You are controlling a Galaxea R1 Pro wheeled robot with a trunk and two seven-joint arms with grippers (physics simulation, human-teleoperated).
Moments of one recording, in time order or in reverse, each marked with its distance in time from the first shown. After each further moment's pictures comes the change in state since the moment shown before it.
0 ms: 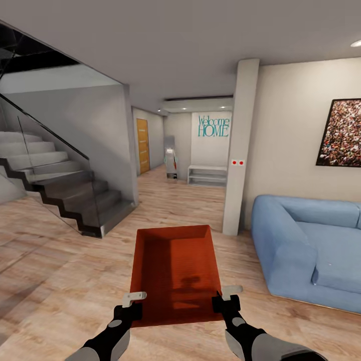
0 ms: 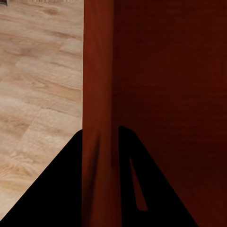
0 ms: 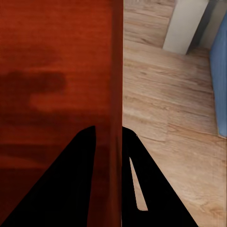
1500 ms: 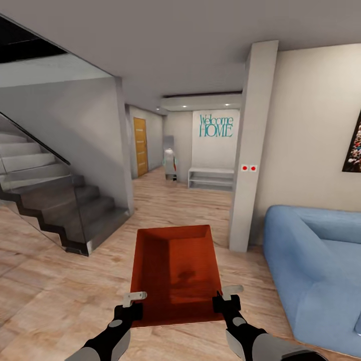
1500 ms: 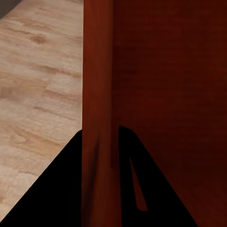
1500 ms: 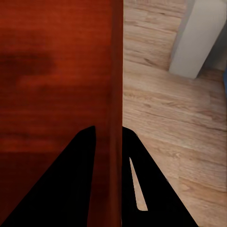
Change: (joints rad) left arm 0.000 -0.003 0.005 -0.001 -0.005 0.000 0.002; right arm 0.000 -0.004 -0.003 -0.002 0.000 0.000 0.007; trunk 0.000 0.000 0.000
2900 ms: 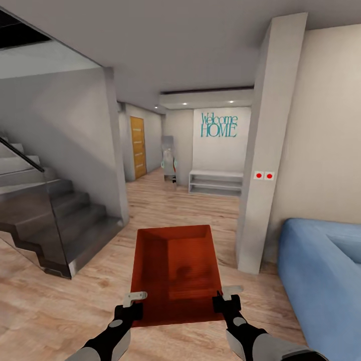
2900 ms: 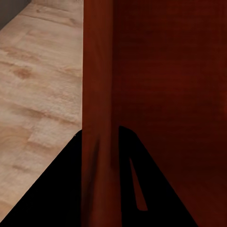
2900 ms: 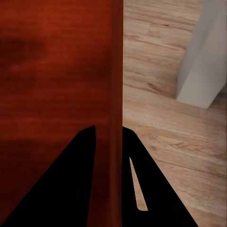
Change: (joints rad) left arm 0.000 -0.002 0.000 0.000 0.000 -0.001 0.001; right arm 0.000 -0.002 0.010 0.000 -0.013 -0.001 0.004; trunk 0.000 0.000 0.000
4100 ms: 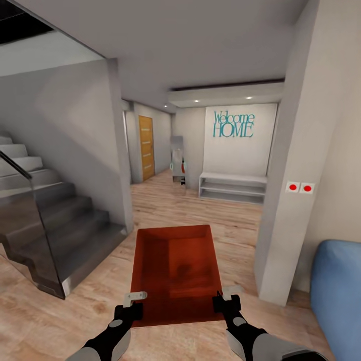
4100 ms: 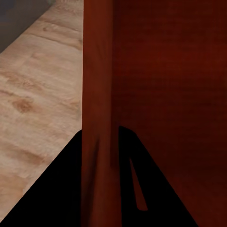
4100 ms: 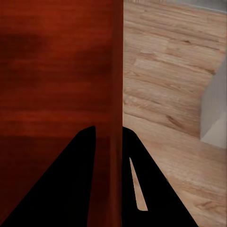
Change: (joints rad) left arm 0.000 0.000 0.000 0.000 0.000 0.000 0.000; right arm 0.000 0.000 -0.007 0.000 0.007 0.000 0.000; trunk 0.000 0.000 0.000
